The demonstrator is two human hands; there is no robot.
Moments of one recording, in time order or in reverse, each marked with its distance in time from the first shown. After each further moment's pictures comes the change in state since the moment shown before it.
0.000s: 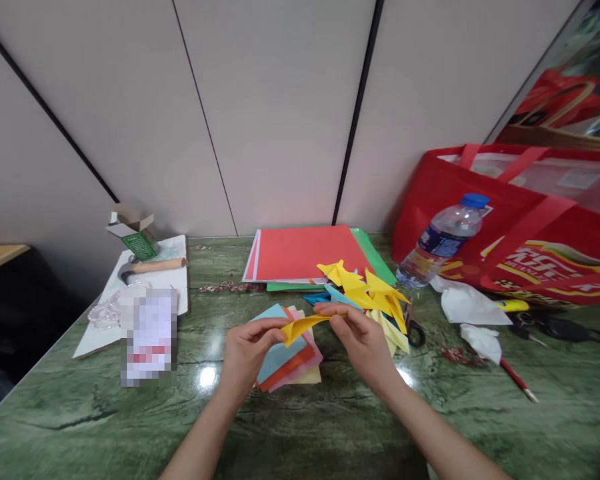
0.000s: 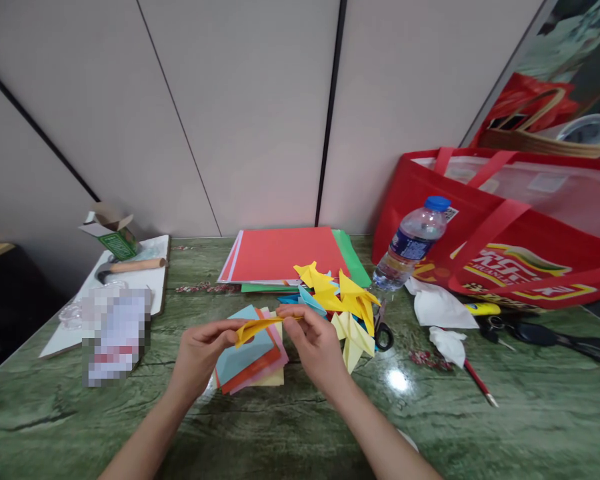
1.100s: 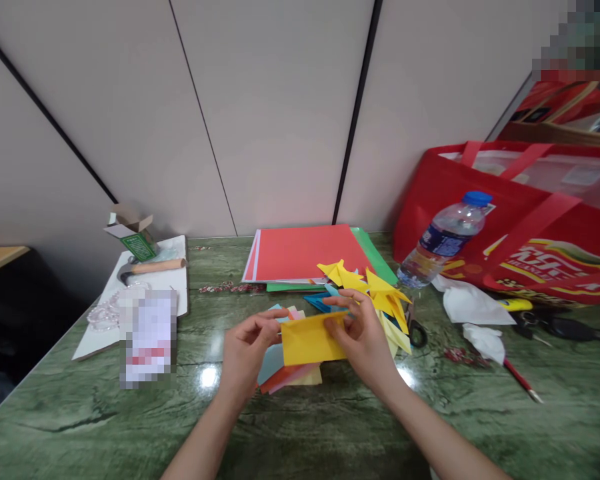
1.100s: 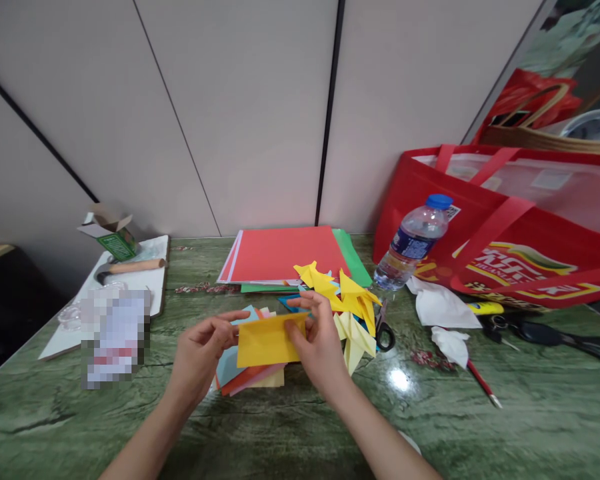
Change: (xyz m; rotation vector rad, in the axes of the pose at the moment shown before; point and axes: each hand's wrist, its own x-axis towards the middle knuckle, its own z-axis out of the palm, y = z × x) left_hand 0.000 -0.011 0.001 -0.185 -0.012 0.002; right_hand 0.000 0.010 0.003 0.115 0.103 0.144
